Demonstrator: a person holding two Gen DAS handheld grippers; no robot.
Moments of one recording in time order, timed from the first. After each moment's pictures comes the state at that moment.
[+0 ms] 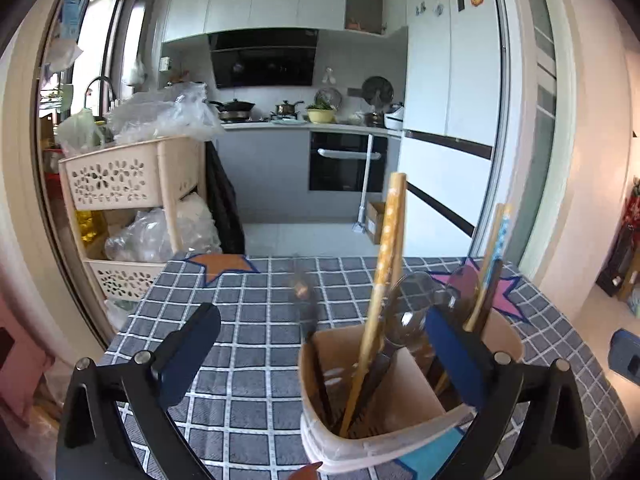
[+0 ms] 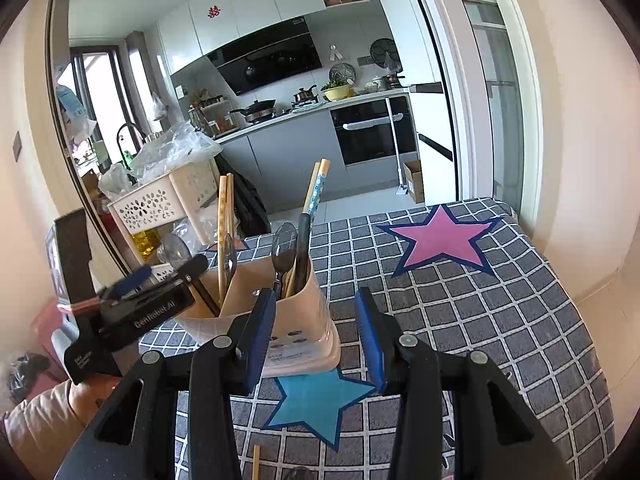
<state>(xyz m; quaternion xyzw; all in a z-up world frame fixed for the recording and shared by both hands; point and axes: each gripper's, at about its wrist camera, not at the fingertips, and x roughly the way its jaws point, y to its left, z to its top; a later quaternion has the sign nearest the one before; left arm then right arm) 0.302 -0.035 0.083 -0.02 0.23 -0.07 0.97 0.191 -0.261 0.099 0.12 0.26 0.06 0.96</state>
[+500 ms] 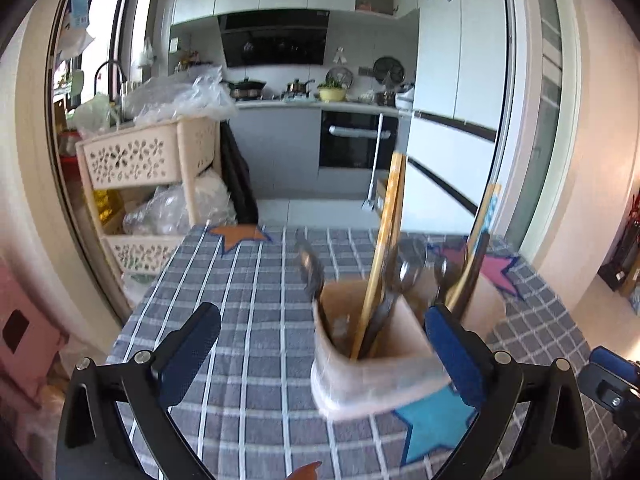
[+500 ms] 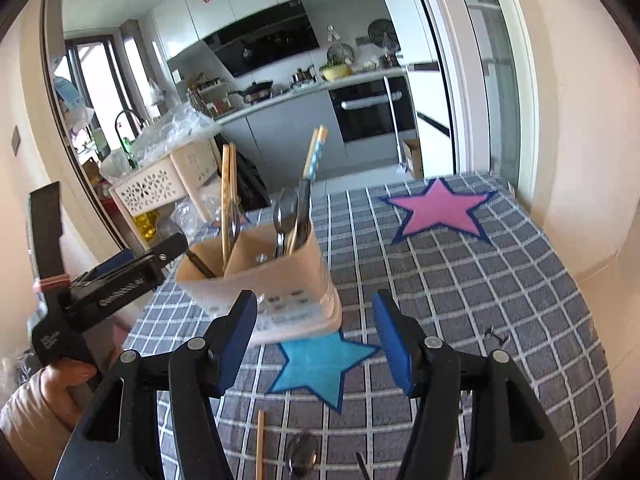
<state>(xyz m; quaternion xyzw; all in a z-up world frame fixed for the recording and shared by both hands) 0.260 -0.019 0.082 -0.02 0.28 -0.05 0.96 0.174 -0.259 0.085 0.12 0.32 0.06 0.94</state>
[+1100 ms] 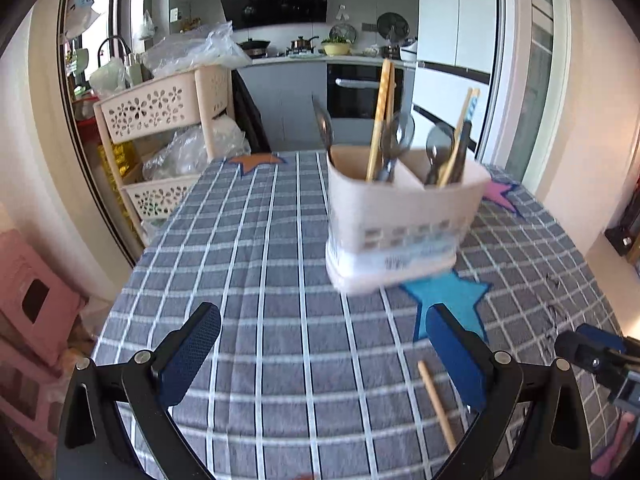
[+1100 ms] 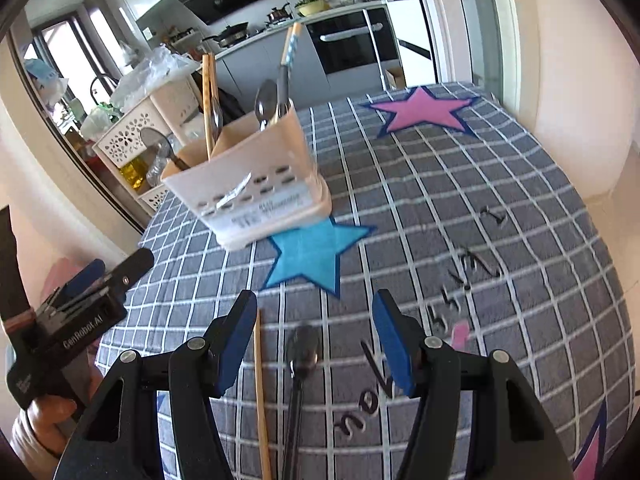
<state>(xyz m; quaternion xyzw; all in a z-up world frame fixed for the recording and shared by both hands) 0.177 -0.013 0.043 0.00 0.35 -0.04 0.93 0.129 -0.253 0.040 0.15 0.42 0.05 0.89</state>
